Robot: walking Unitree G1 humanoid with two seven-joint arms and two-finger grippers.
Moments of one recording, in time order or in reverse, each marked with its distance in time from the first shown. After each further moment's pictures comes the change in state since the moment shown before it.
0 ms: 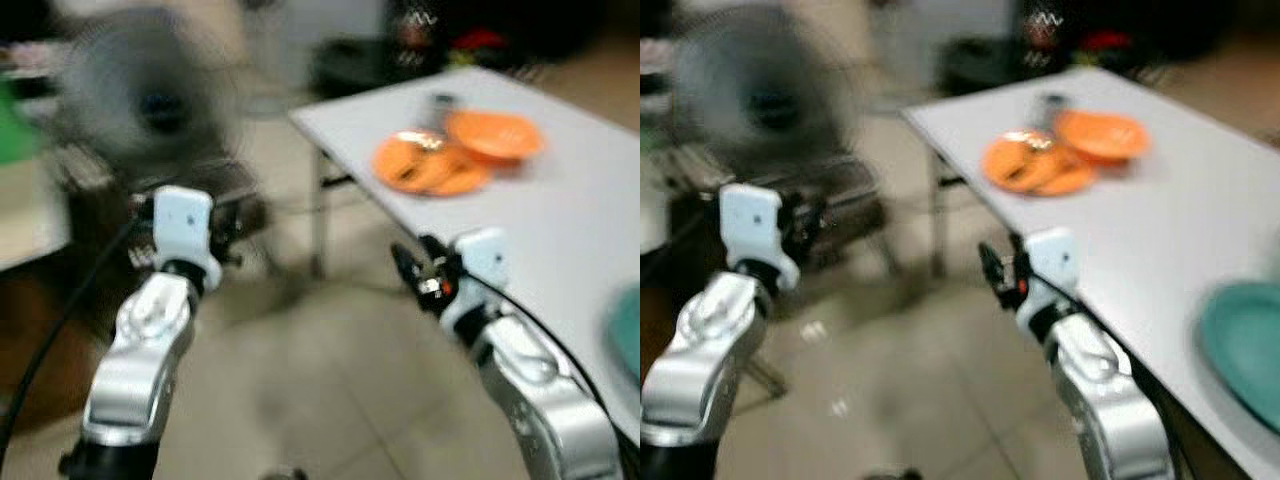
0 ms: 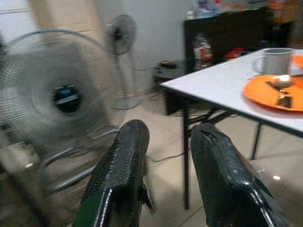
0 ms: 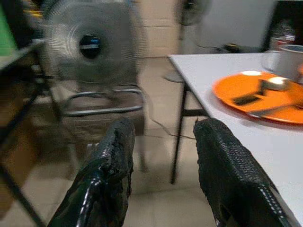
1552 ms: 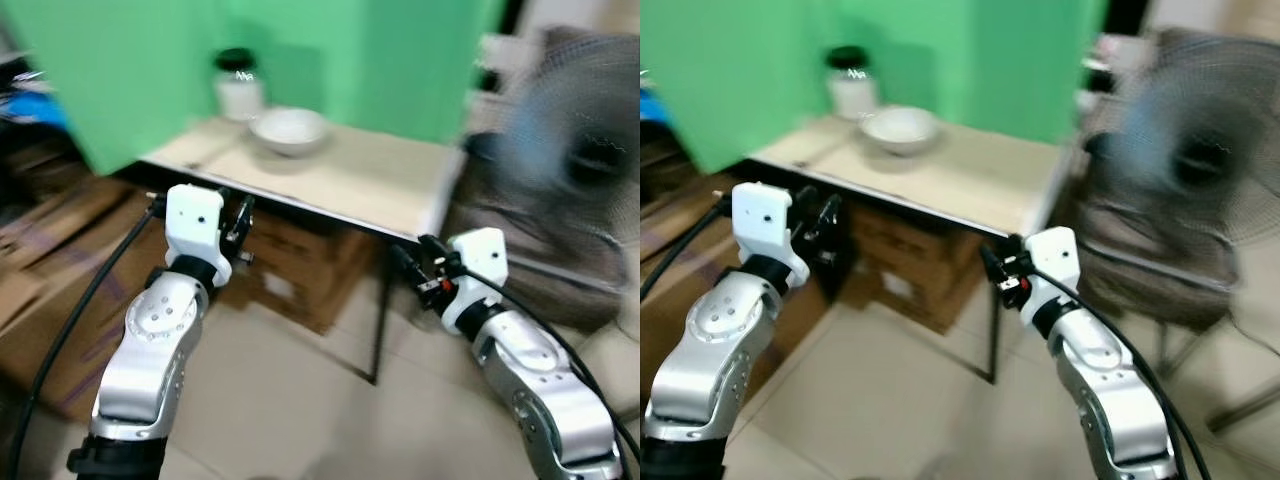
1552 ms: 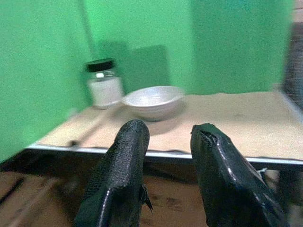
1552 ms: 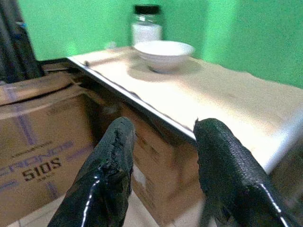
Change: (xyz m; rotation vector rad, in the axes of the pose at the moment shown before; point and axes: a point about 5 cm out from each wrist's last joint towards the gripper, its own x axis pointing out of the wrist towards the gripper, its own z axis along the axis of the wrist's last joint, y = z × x) left arm 0.004 -0.005 0.006 0.013 -0.044 -0.046; right arm 0.009 -0.006 -0.006 -0.003 0.004 0.053
